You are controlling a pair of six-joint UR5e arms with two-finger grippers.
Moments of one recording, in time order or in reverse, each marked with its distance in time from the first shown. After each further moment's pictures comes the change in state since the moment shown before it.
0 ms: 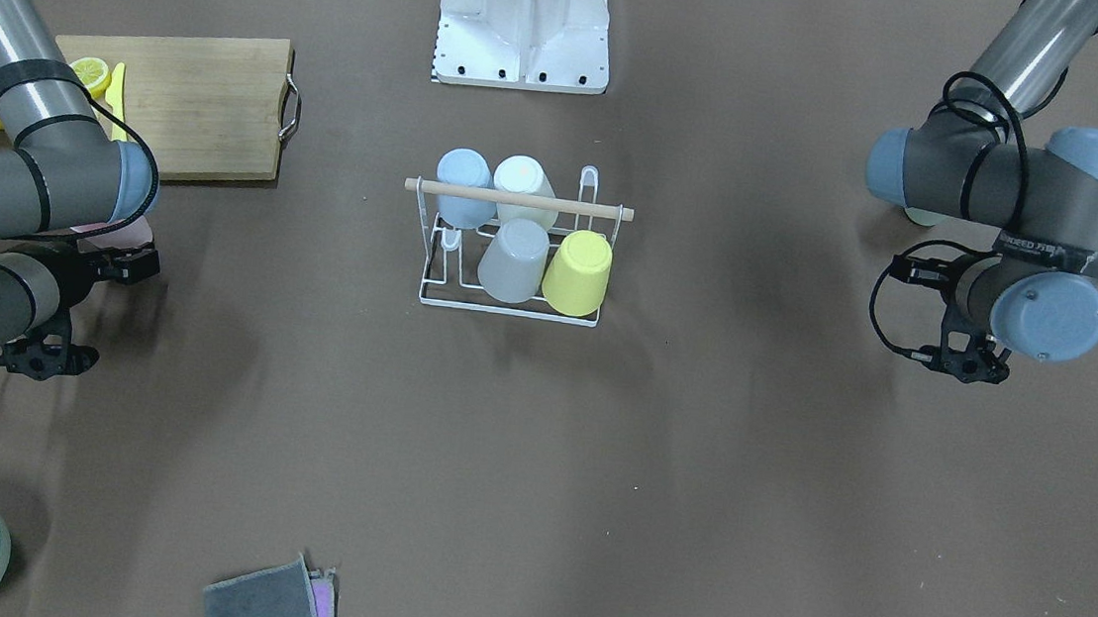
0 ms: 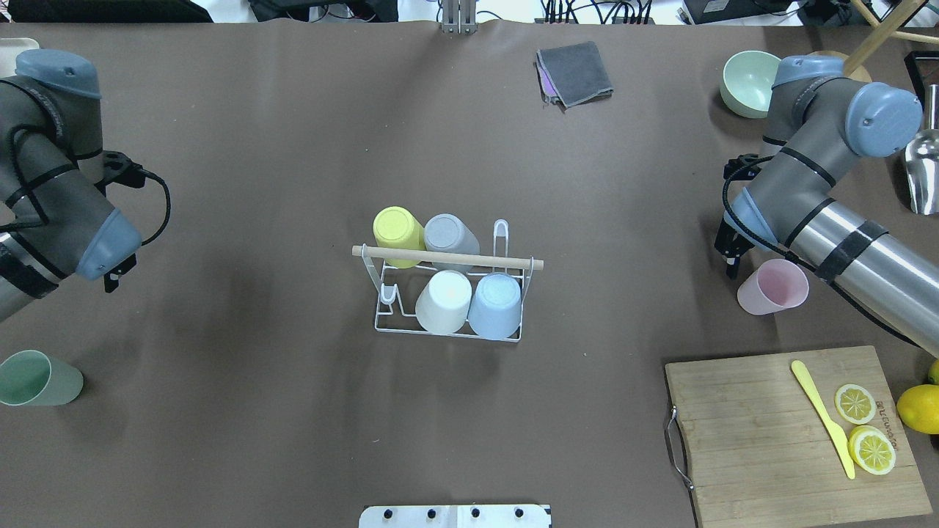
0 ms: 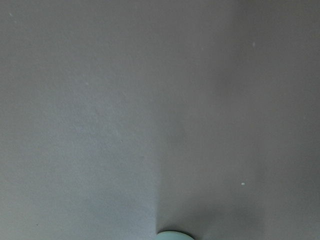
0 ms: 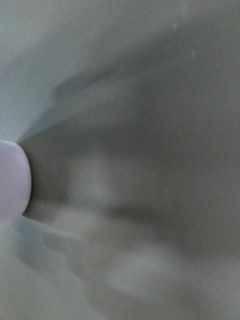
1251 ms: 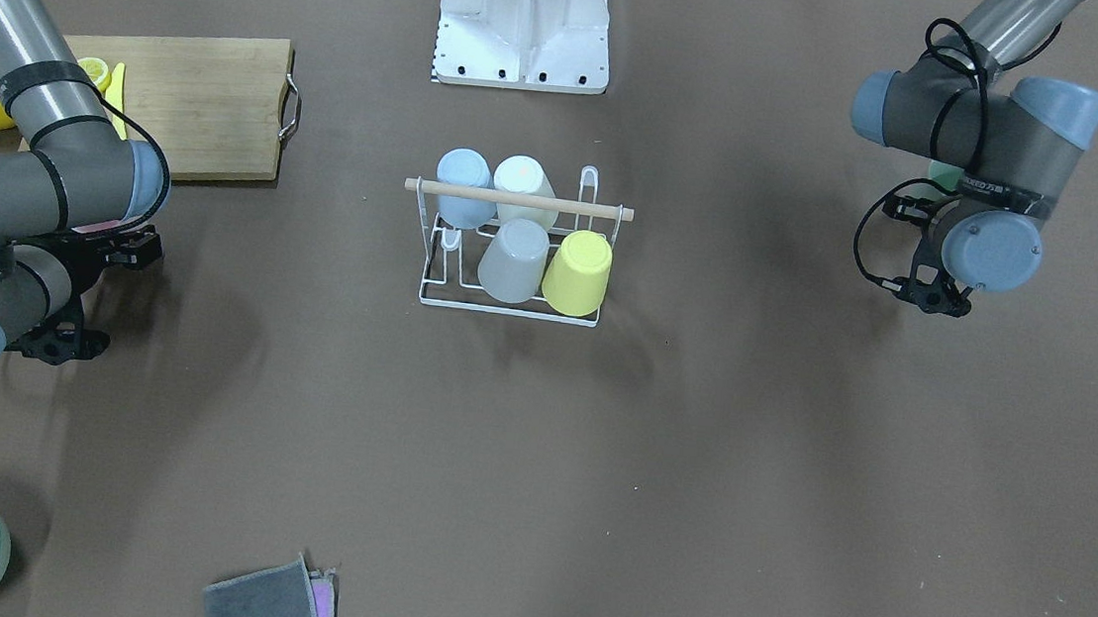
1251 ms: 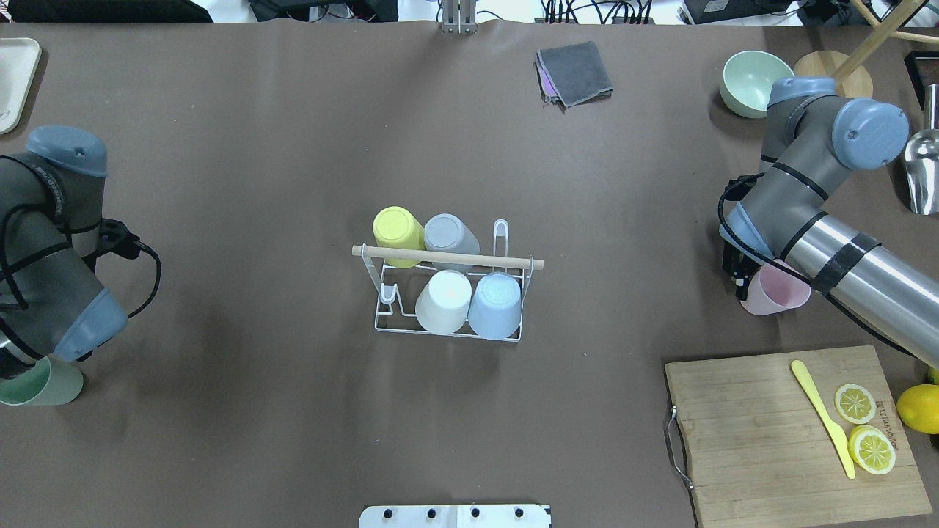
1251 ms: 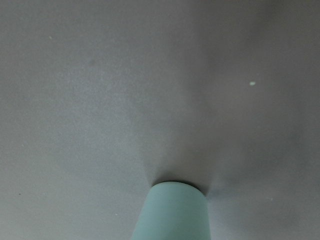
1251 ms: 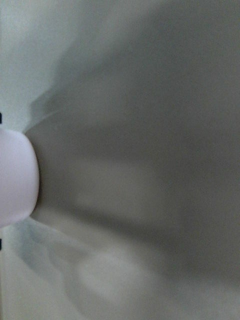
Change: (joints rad) left arm 0.122 0.138 -0.134 0.035 0.054 0.038; right arm -0.027 -0.013 -0.009 -0.075 0.000 -0.047
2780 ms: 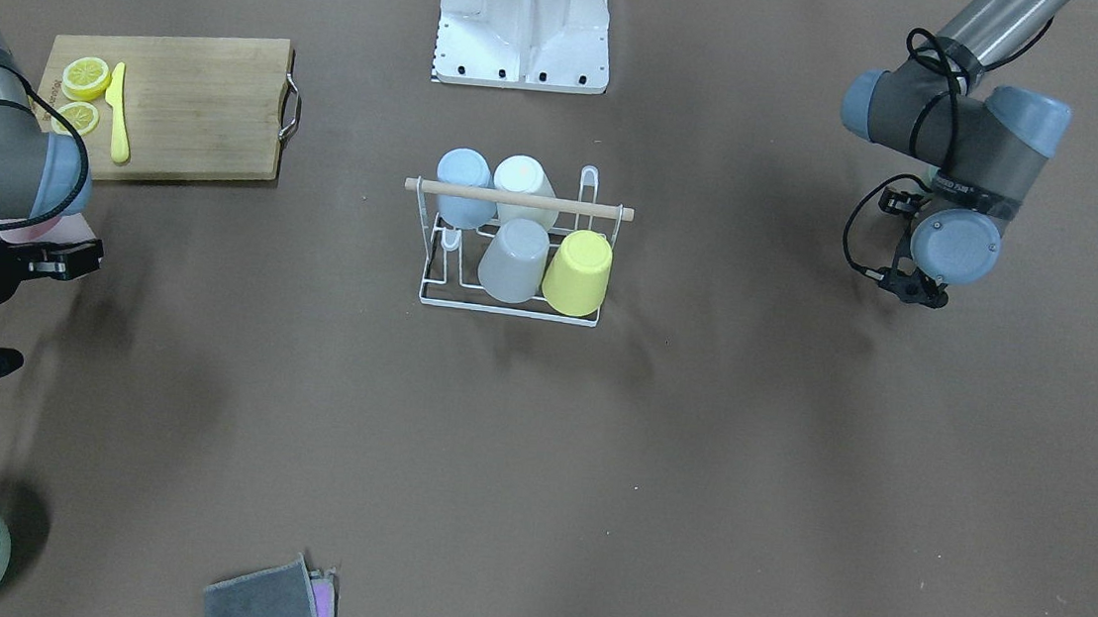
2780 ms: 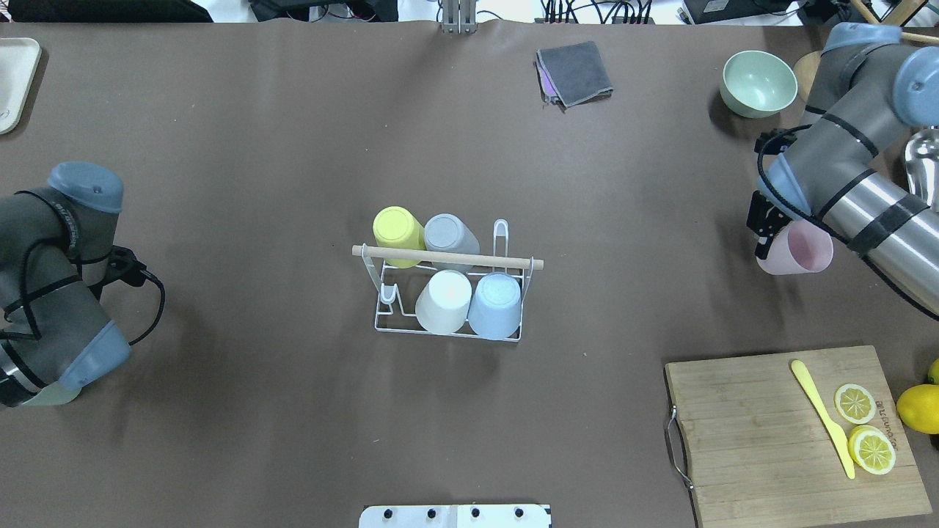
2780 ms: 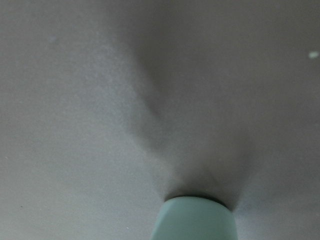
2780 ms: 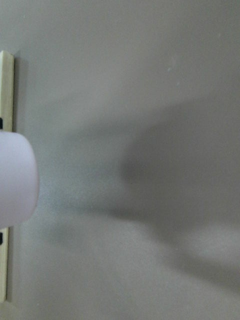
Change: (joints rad) left arm 0.068 0.034 0.027 -0.066 0.032 0.001; right arm 0.174 0.002 0.089 -0.003 0.061 -0.075
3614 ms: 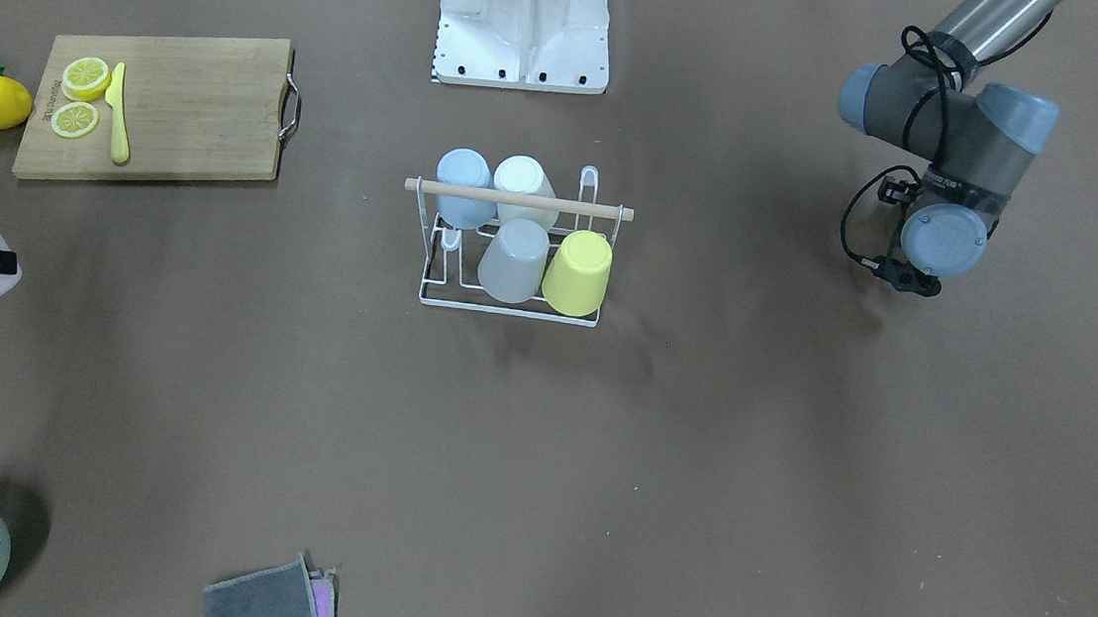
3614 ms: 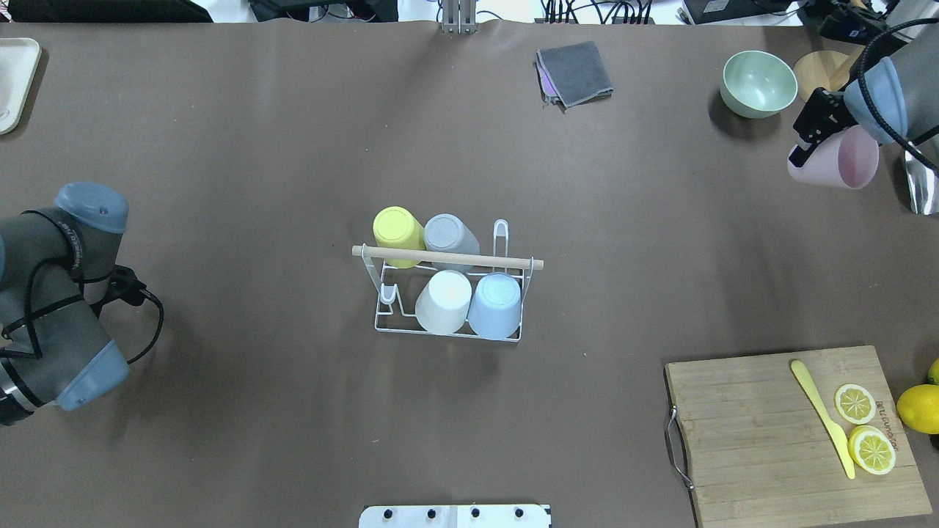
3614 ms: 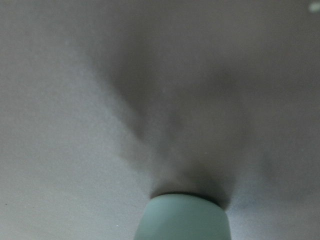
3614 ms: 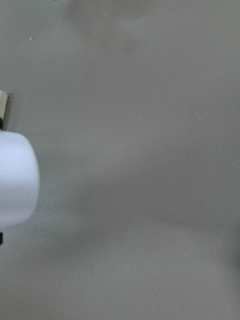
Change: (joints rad) left arm 0.035 0.032 -0.008 0.008 -0.002 0.003; right arm 0.150 -0.013 0.139 0.180 0.042 -0.005
